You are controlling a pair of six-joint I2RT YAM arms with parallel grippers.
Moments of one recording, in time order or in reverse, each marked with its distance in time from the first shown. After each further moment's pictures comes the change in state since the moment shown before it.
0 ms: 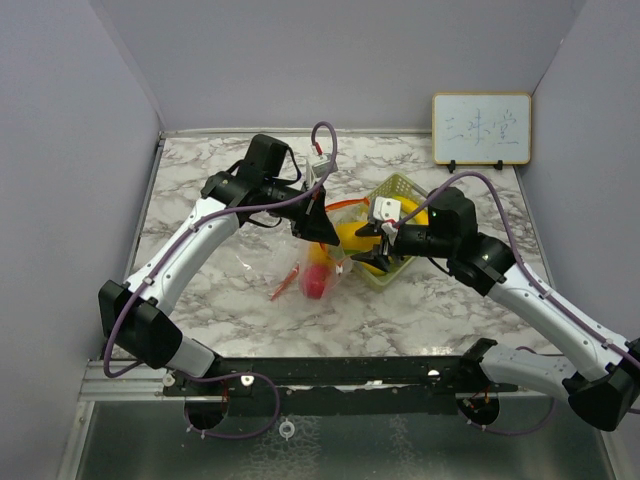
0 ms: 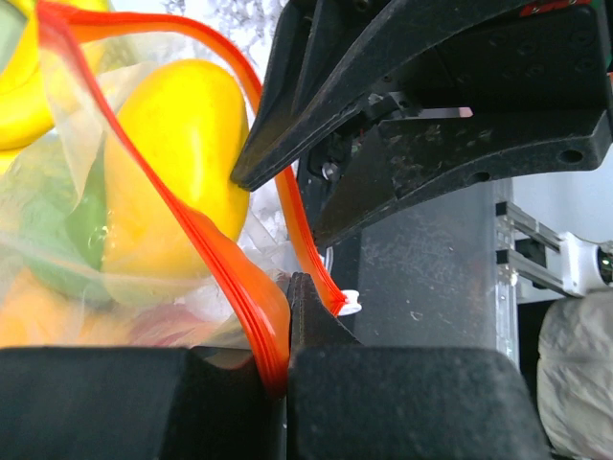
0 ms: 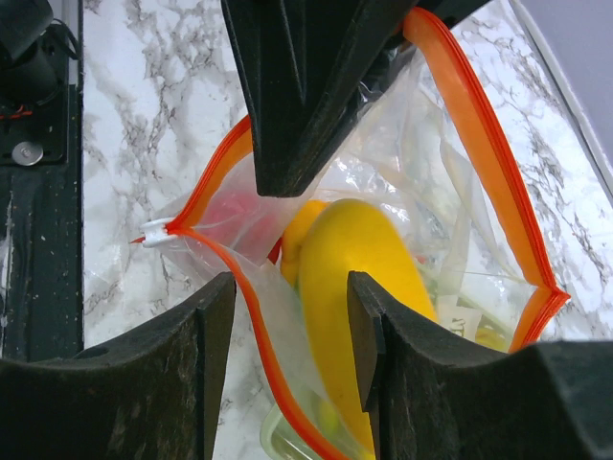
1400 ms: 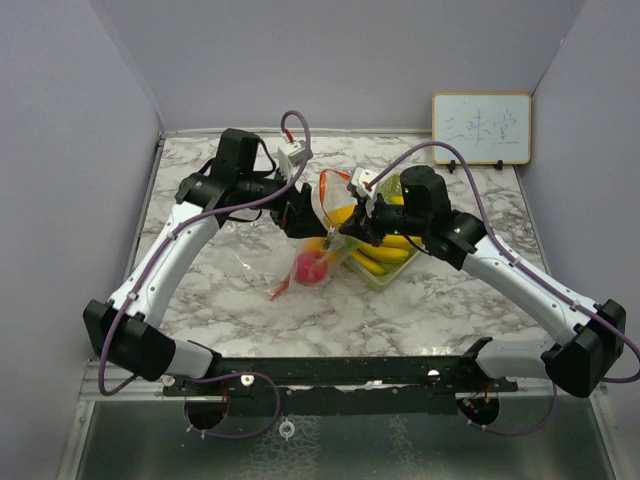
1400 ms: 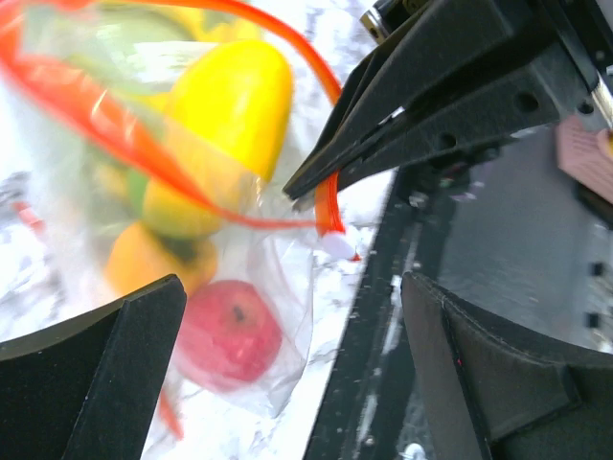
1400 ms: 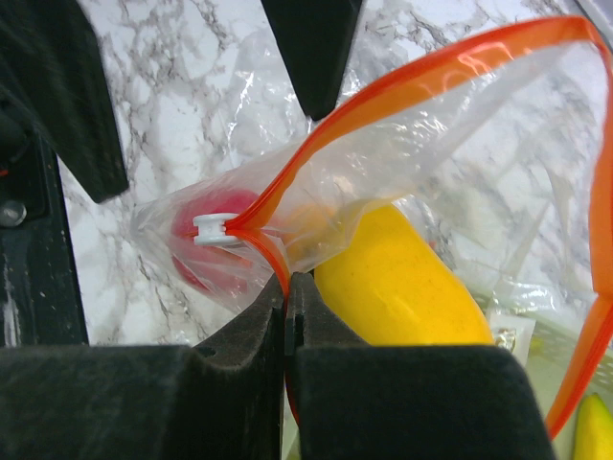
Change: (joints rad) left arm 0.128 -0.136 -0.041 0.027 -0.202 0.022; right arm 0.005 0.242 0.160 0.021 0.071 0.202
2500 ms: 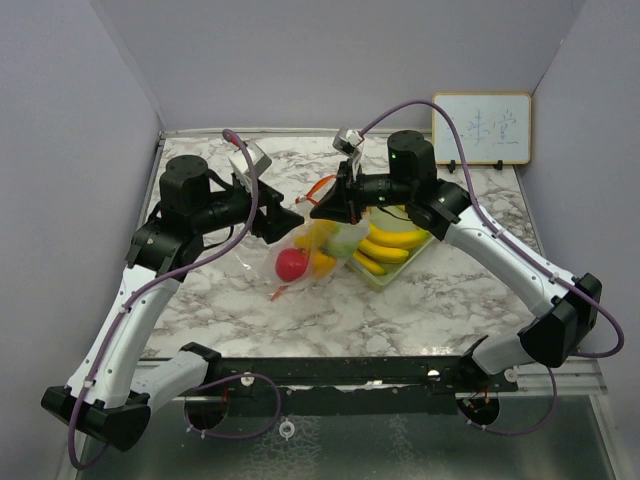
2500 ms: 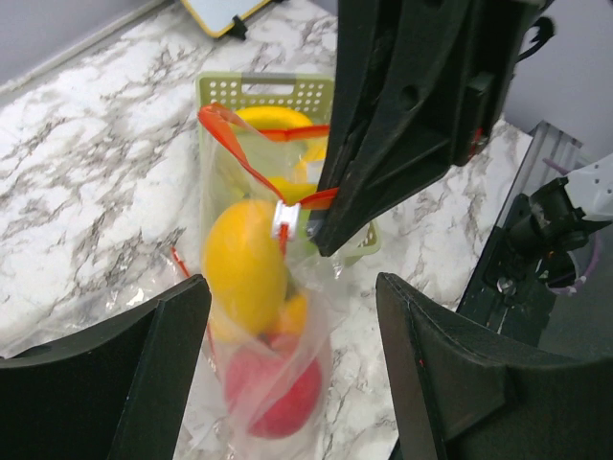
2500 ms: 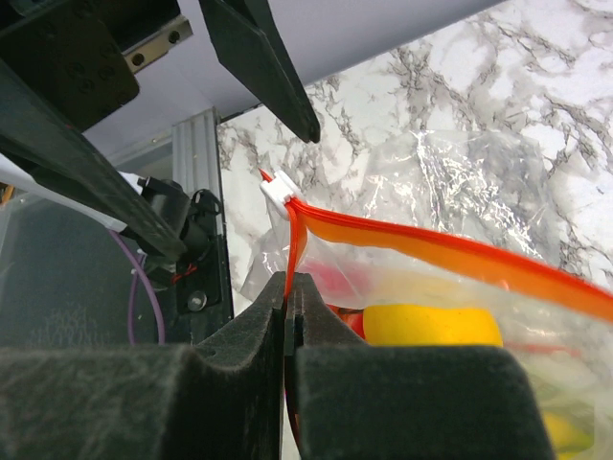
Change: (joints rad) left arm 0.019 -0.305 -0.161 0.214 -0.185 -0.091; right arm 0.000 0.177 0.274 0.044 -0.247 0.352
